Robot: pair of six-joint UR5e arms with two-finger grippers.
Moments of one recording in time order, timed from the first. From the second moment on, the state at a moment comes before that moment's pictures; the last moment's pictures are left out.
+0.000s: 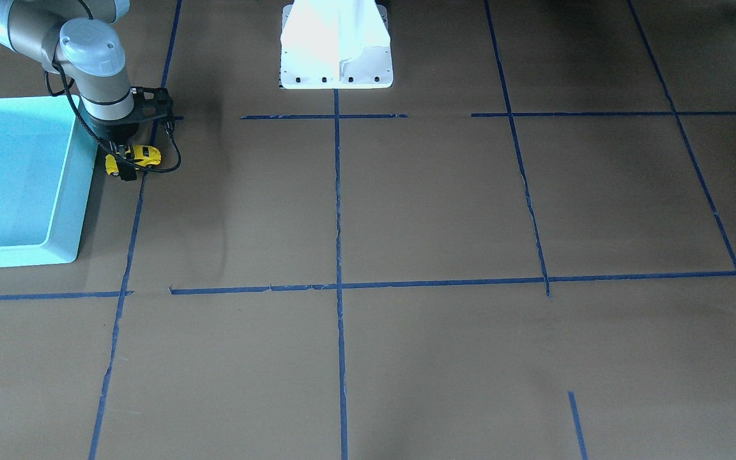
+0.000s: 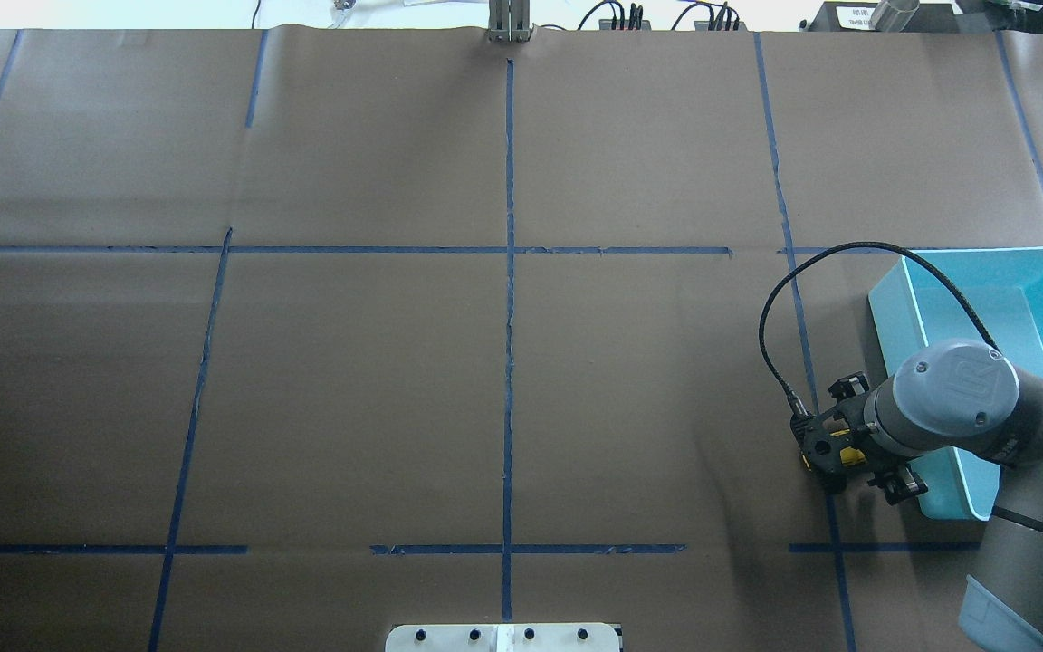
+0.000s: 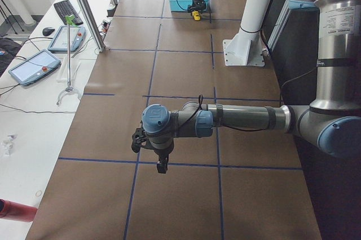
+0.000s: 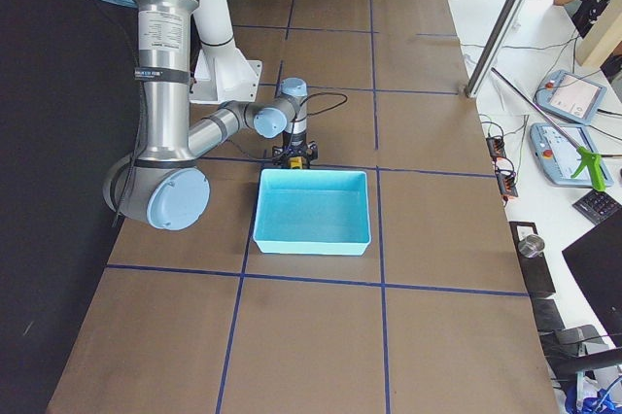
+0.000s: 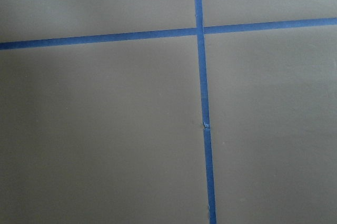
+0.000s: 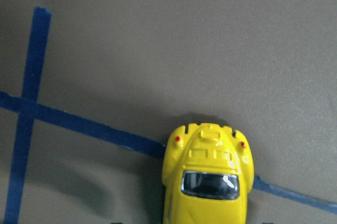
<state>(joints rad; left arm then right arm) -1.58 -1.49 -1.68 -1.50 -2.36 0.12 0.49 -1.62 1.99 -1.45 1.82 -0.72</state>
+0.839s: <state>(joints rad) -1.58 -1.49 -1.68 -1.50 -2.35 0.13 0.60 -1.68 2.13 -1.45 1.92 -0.68</state>
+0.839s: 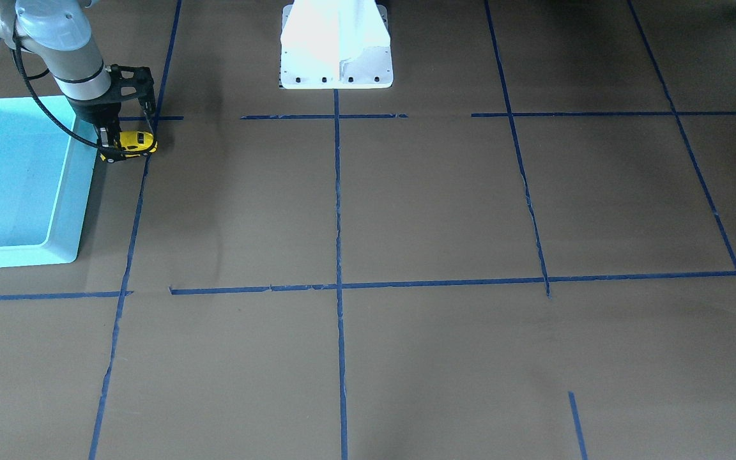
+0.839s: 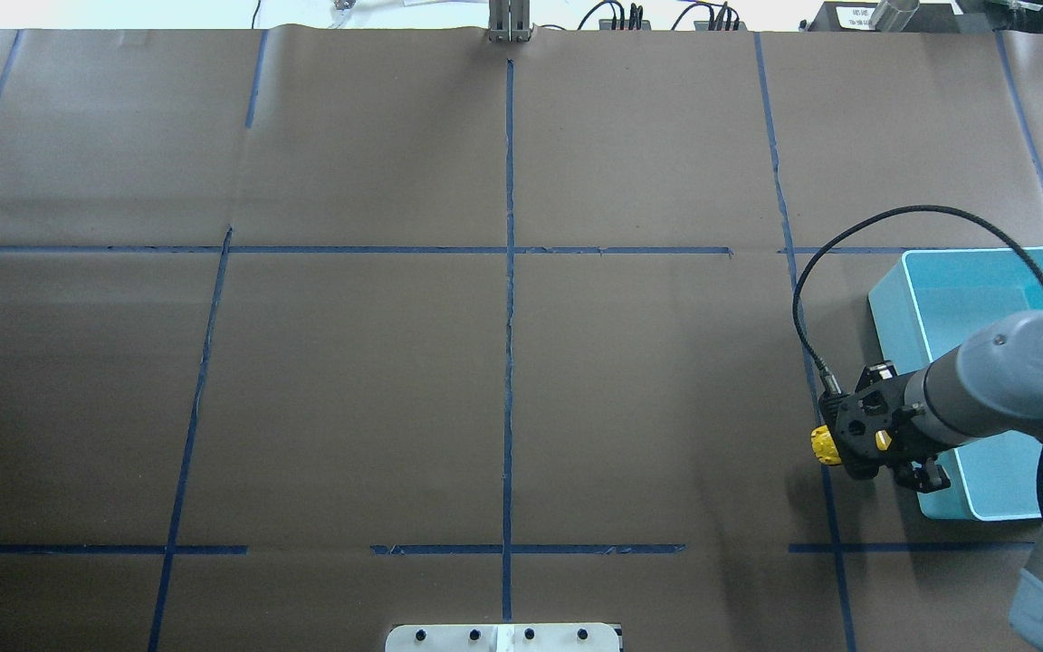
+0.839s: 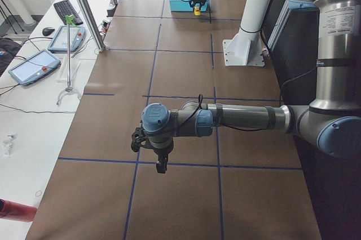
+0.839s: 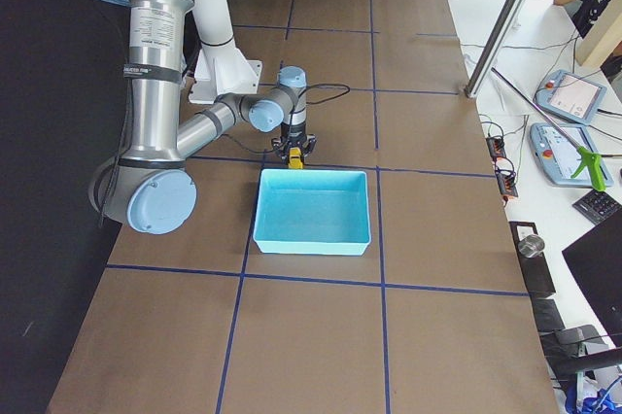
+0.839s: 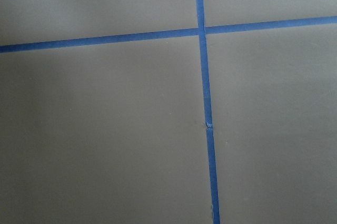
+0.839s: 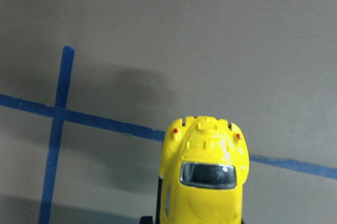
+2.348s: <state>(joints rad) -1.58 -1.49 -1.68 -1.50 -2.35 0.13 0.89 -1.80 1.90 -1.26 2.05 -0.81</state>
